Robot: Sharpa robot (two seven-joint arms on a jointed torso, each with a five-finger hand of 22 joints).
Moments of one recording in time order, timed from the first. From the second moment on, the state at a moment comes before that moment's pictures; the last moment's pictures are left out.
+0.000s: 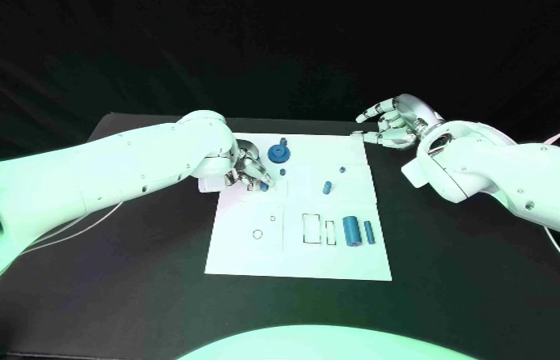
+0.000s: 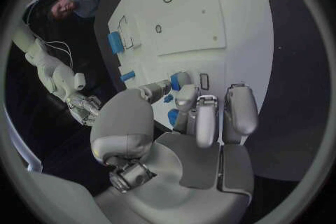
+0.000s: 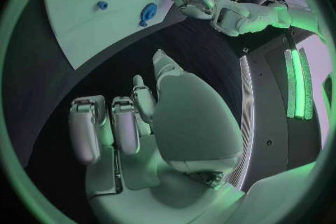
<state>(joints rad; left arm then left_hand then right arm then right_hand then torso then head) 1.31 -0.57 -0.11 1.24 -0.97 0.30 -0.55 0.87 -0.13 0.67 0.20 0.06 0.87 0.04 0.80 0.87 1.28 -0.02 1.26 1.05 1.46 -0.07 1.55 1.30 0.08 1.35 0.04 1.42 1.22 1.32 -0.89 -0.13 1.54 -0.87 -0.53 -0.12 1.45 -0.17 0.13 0.29 0.13 0.84 0.17 0.22 0.32 1.34 0.09 1.28 1.29 1.46 0.02 1.55 1.30 0.04 1.46 0.12 1.54 1.30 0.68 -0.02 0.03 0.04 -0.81</state>
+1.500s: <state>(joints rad) 1.36 -0.61 -0.01 1.15 -1.02 0.24 -0.52 1.07 -0.12 0.44 0.28 0.07 0.75 0.14 0.50 0.71 1.20 0.06 1.19 0.94 1.46 -0.01 1.55 1.30 0.08 1.32 0.10 1.40 1.18 1.32 -0.89 -0.13 1.52 -0.87 -0.53 -0.12 1.45 -0.17 0.13 0.29 0.13 0.84 0.17 0.22 0.32 1.33 0.09 1.28 1.29 1.46 0.02 1.55 1.30 0.04 1.46 0.12 1.54 1.30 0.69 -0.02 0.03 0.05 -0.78</state>
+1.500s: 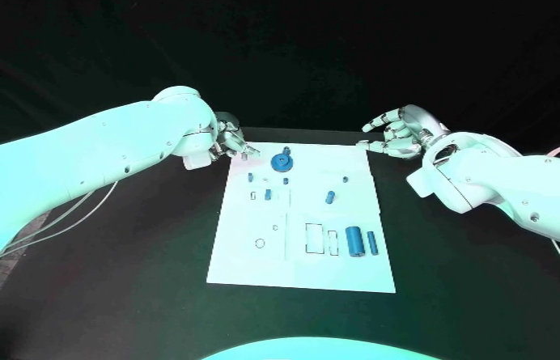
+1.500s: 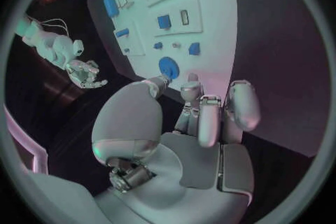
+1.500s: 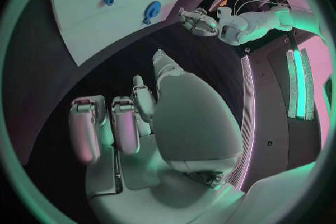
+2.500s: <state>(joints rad) 1.34 -0.54 -0.05 1.04 -1.03 0.33 -0.52 1.07 -0.12 0.44 0.28 0.07 0.76 0.14 0.48 0.68 1.20 0.06 1.19 0.93 1.46 -0.01 1.55 1.30 0.08 1.32 0.10 1.40 1.18 1.32 -0.88 -0.13 1.52 -0.87 -0.53 -0.12 1.45 -0.17 0.13 0.29 0.13 0.83 0.17 0.22 0.32 1.33 0.09 1.28 1.29 1.46 0.02 1.55 1.30 0.04 1.46 0.12 1.54 1.30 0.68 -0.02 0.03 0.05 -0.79</state>
